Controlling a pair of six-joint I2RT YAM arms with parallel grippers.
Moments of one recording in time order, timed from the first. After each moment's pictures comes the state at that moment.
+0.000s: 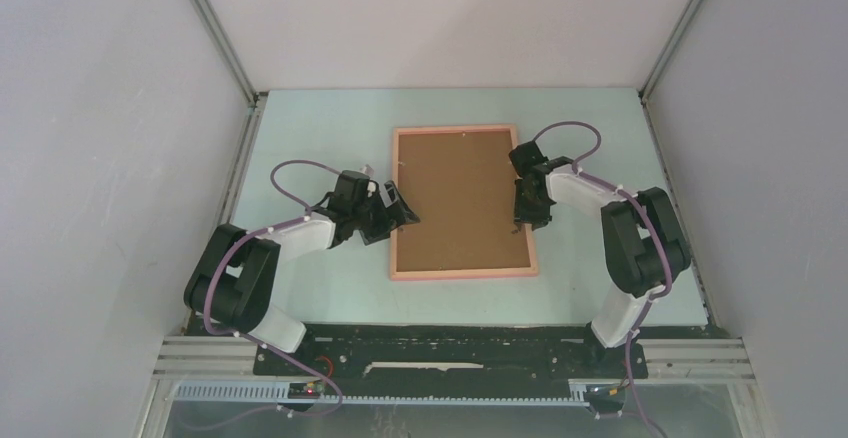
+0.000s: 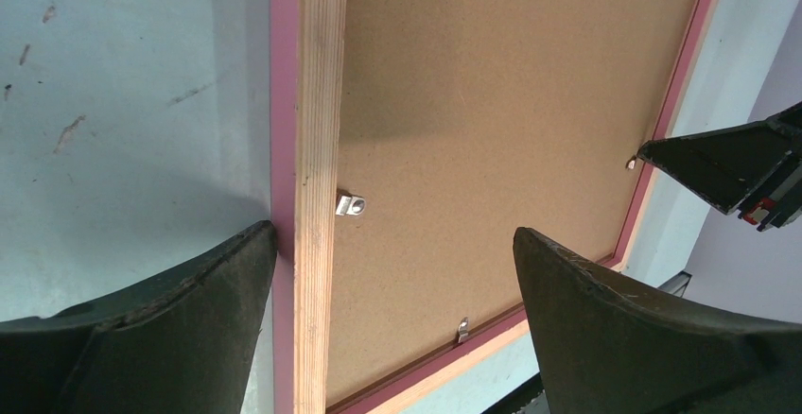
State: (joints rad) left arm -0.40 1.51 0.68 0.01 0.27 -0.82; right arm 0.38 1.76 1.12 -0.67 0.13 0.48
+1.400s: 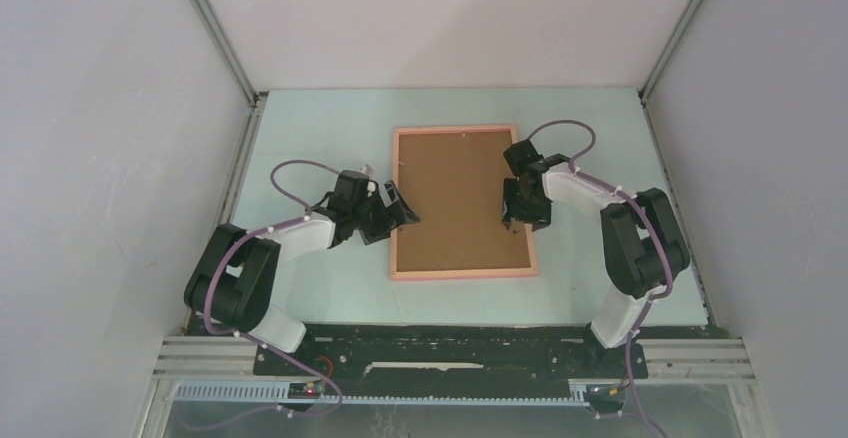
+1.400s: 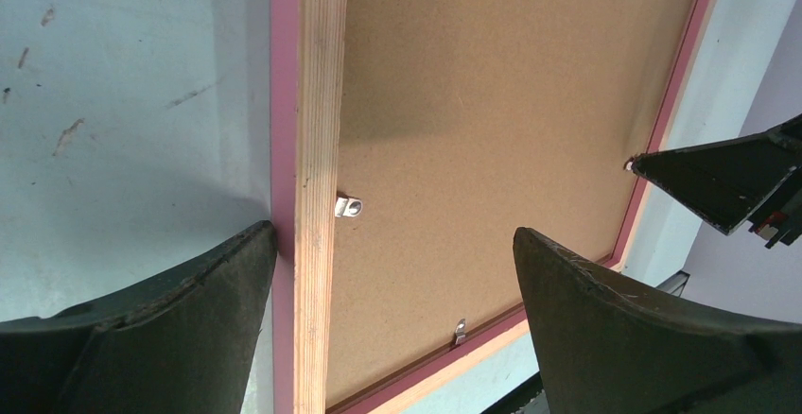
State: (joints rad) left arm -0.40 1.51 0.68 0.01 0.27 -0.82; right arm 0.41 1.75 1.15 -0.72 0.11 0.49
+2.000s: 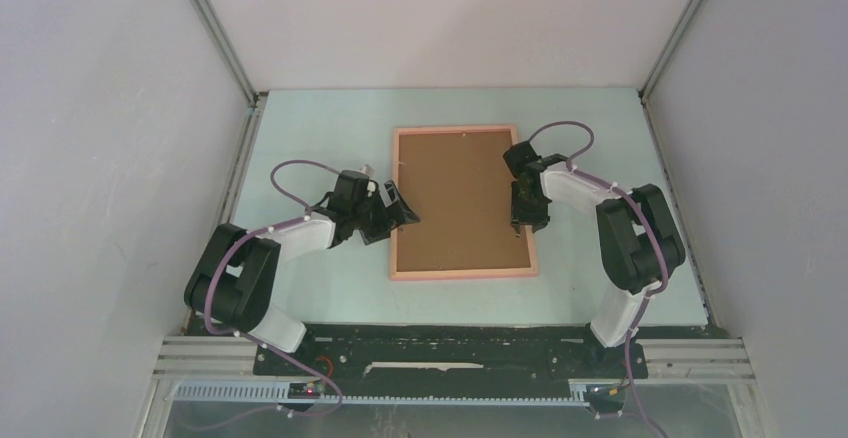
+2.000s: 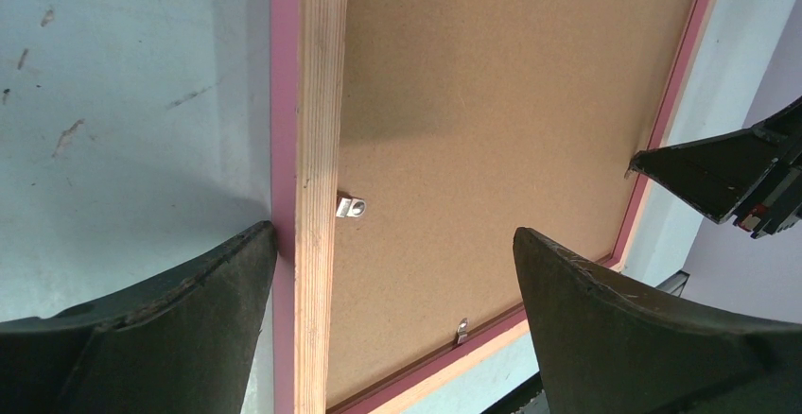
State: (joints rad) left arm -0.40 1.52 0.68 0.02 0.27 -0.82; right arm 0.41 1.79 1.16 -0.73 0.14 0.48
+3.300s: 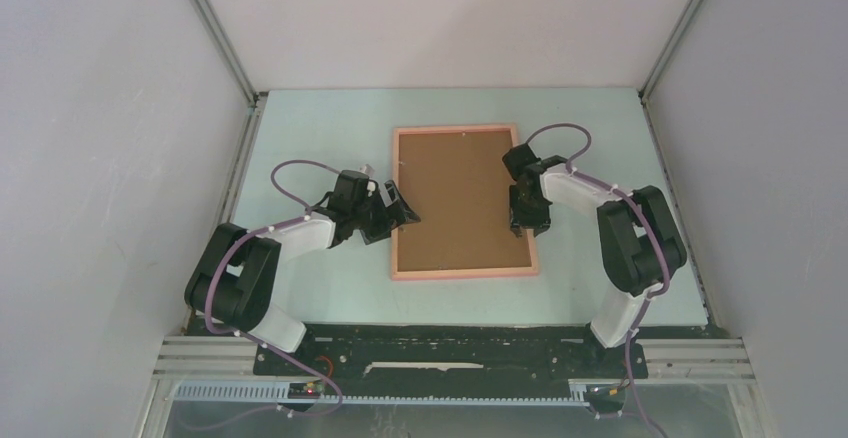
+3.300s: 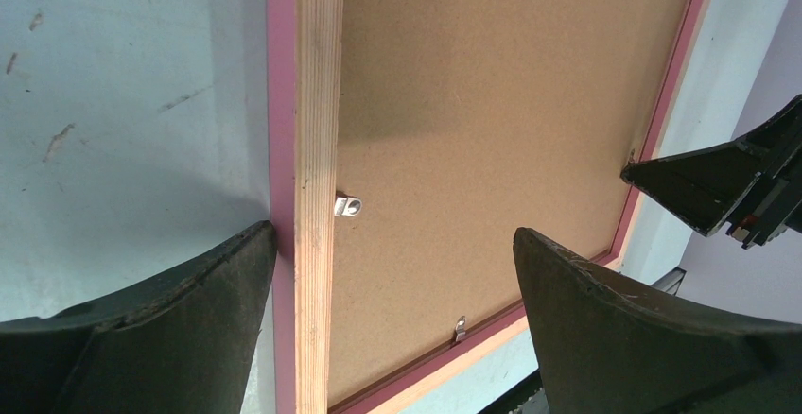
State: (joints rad) left arm -0.39 1.52 0.68 0.02 0.28 -0.82; right arm 0.41 1.77 1.14 -0.75 0.14 0.44
